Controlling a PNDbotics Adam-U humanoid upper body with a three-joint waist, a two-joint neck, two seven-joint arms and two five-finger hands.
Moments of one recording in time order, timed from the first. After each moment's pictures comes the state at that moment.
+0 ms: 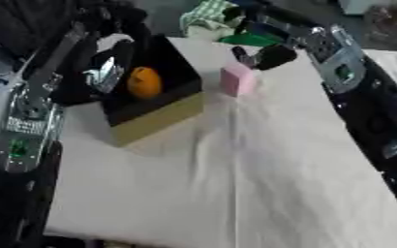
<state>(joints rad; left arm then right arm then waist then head) -0.65 0.13 0.02 -1.71 -0.09 -0.40 -0.57 -1.14 -0.24 0.10 -0.81 0.80 -0.43 0.37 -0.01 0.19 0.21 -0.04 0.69</state>
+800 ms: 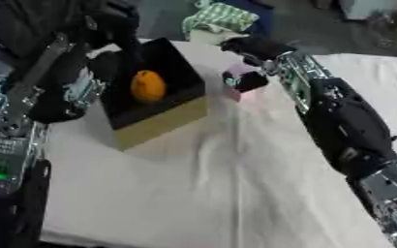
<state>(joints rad) -0.63 0.11 0.01 -1.74 -0.05 -0.37 -0.63 -1.15 -0.19 0.03 -0.65 1.34 -0.29 0.23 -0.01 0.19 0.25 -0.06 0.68</state>
